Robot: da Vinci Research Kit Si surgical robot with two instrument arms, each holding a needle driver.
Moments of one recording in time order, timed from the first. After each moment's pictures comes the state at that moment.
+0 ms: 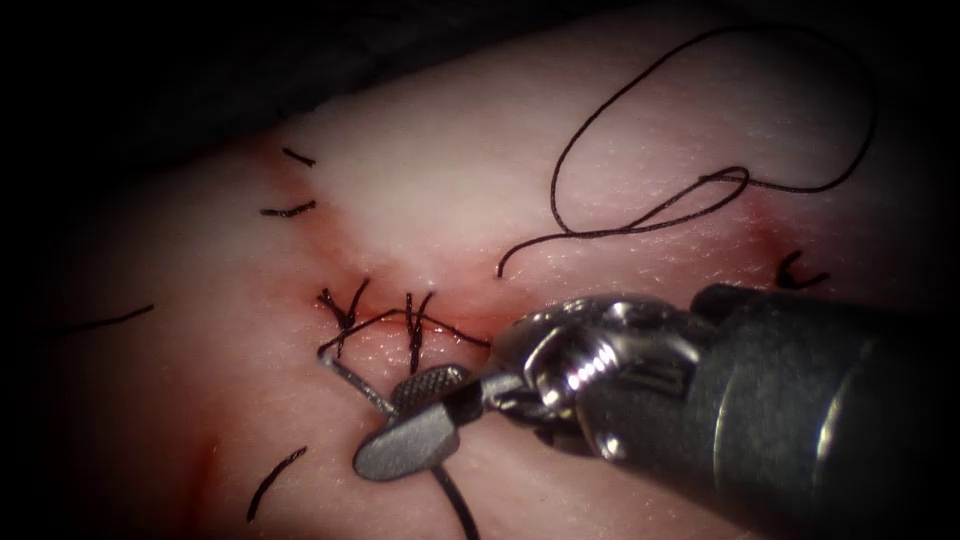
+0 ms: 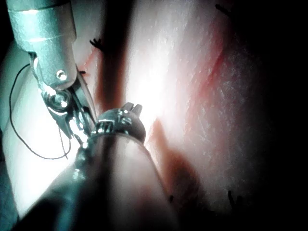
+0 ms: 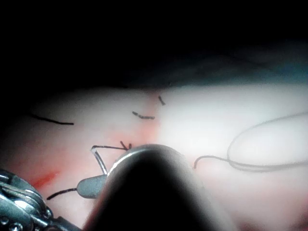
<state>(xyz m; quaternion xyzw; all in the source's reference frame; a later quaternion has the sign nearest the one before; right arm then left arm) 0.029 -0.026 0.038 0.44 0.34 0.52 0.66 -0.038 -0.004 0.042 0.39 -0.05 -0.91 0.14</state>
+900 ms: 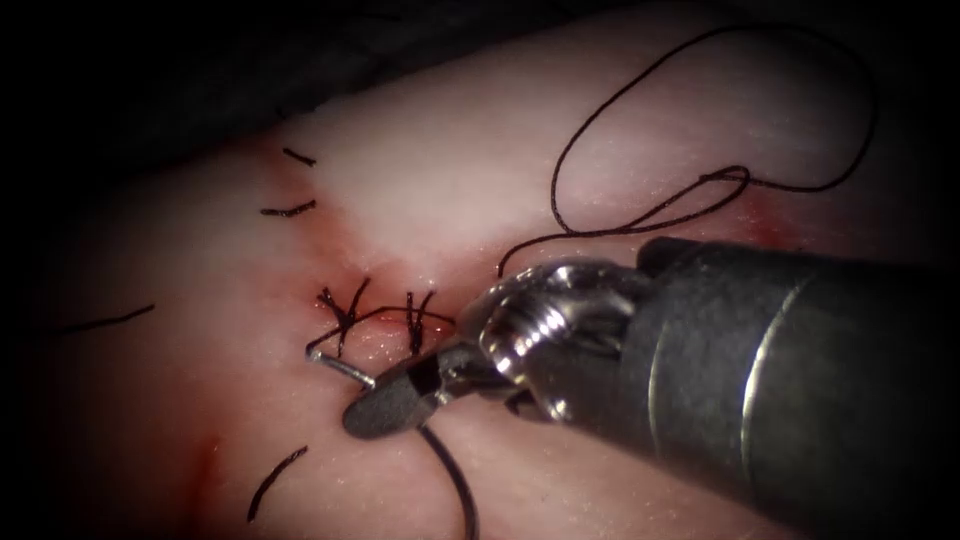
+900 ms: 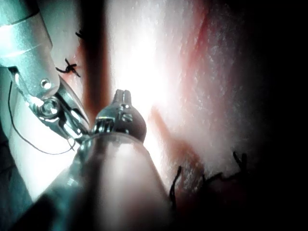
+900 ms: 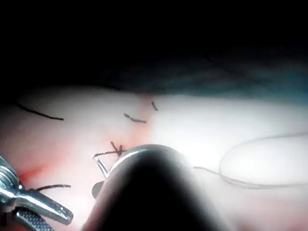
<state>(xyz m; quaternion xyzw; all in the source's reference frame) 0.028 -0.025 0.040 0.45 0.32 0.47 0.69 -0.035 -0.003 0.042 0.46 -0.10 -0.87 0.15</state>
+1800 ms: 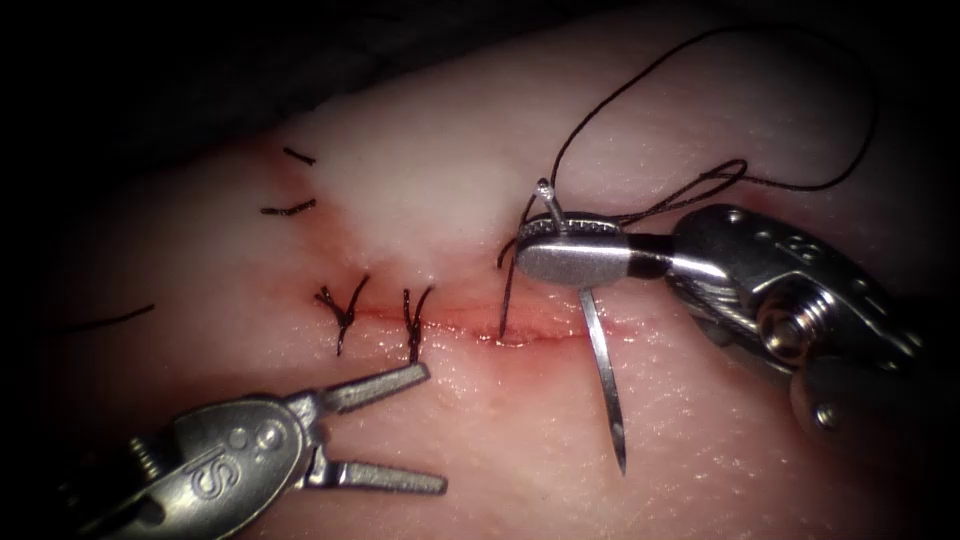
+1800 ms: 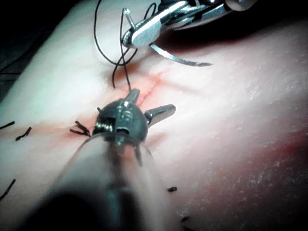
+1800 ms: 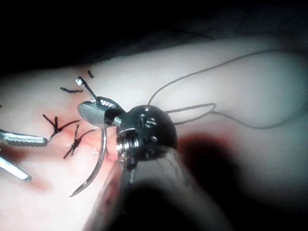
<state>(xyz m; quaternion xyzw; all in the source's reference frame) 0.018 -0.021 0.041 0.27 0.59 0.48 0.59 -0.032 0.001 0.051 0.52 0.12 -0.80 -0.26</state>
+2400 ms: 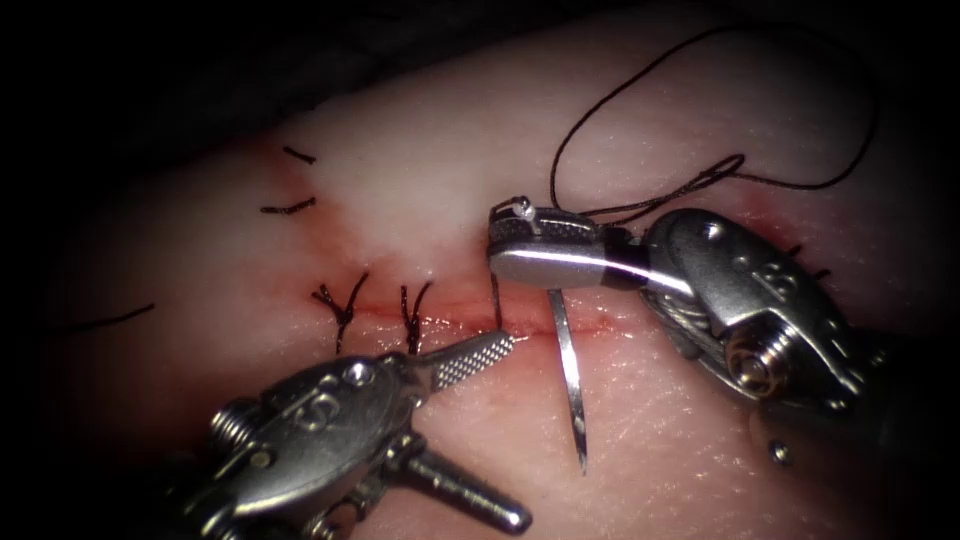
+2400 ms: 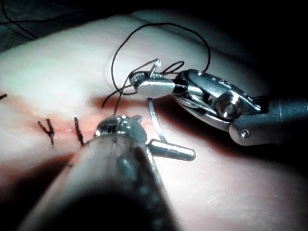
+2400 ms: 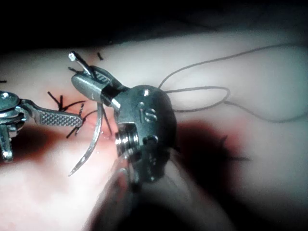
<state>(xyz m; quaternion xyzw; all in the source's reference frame) 0.019 -0.021 0.041 0.18 0.67 0.41 0.59 -0.037 0.002 0.051 0.59 0.35 -0.61 -0.40</state>
